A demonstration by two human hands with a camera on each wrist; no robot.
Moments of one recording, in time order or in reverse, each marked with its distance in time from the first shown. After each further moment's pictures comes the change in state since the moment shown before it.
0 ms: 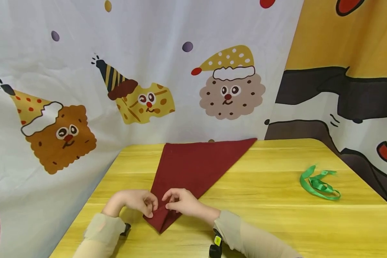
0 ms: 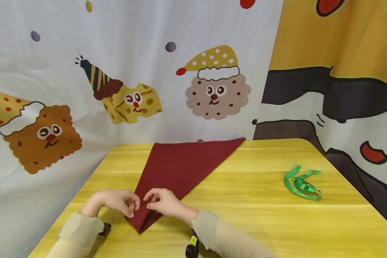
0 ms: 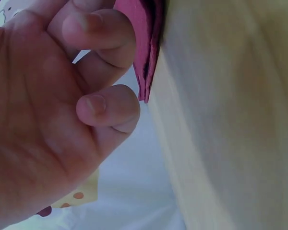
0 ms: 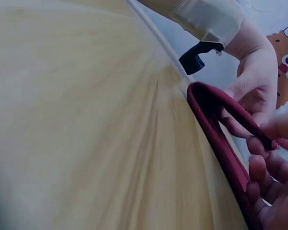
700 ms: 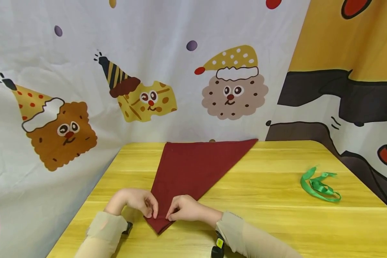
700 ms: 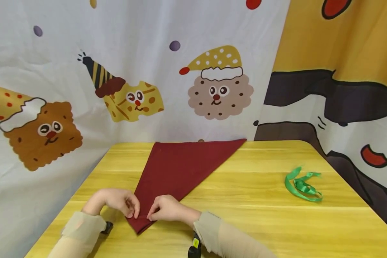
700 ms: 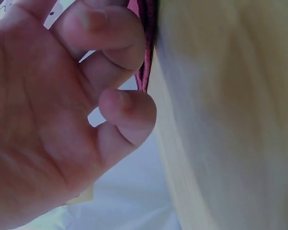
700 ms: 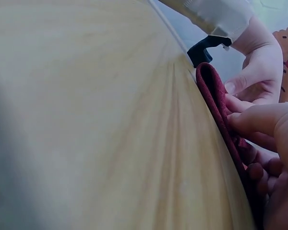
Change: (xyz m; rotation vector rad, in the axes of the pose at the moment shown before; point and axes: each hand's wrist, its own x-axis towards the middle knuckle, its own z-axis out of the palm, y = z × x) left_hand 0.002 -0.004 -0.003 -0.059 -0.129 0.055; right_hand -0.001 0.009 -0.002 -0.502 -0.202 -0.143
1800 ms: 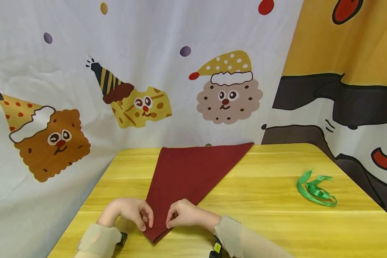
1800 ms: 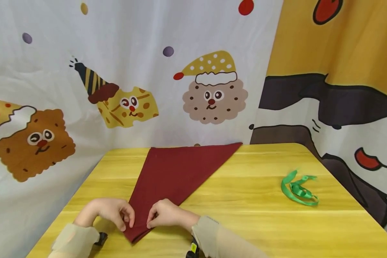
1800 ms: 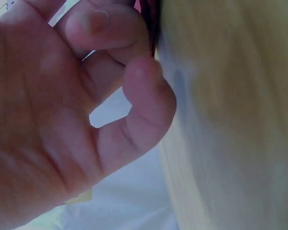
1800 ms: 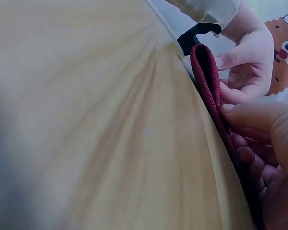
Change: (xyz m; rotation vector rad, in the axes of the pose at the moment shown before) left_hand 0.001 -0.004 0.001 -0.047 -0.001 0.009; right_hand -0.001 0.011 -0.007 -0.010 0.000 -0.038
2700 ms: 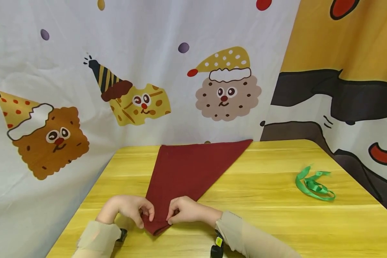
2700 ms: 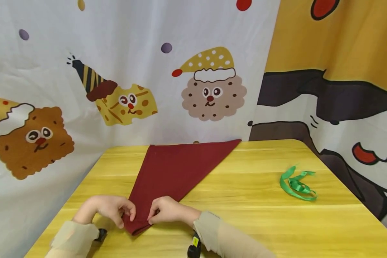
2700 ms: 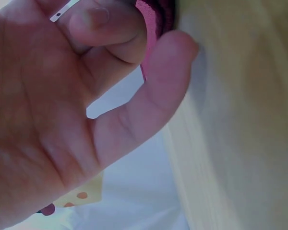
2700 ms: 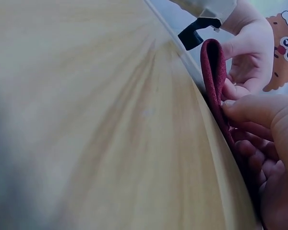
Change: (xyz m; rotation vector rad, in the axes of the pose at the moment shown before) left_hand -0.001 0.006 0.000 0.084 0.003 -0.014; right_hand -0.003 0.008 -0.001 0.057 -0.017 -0.070
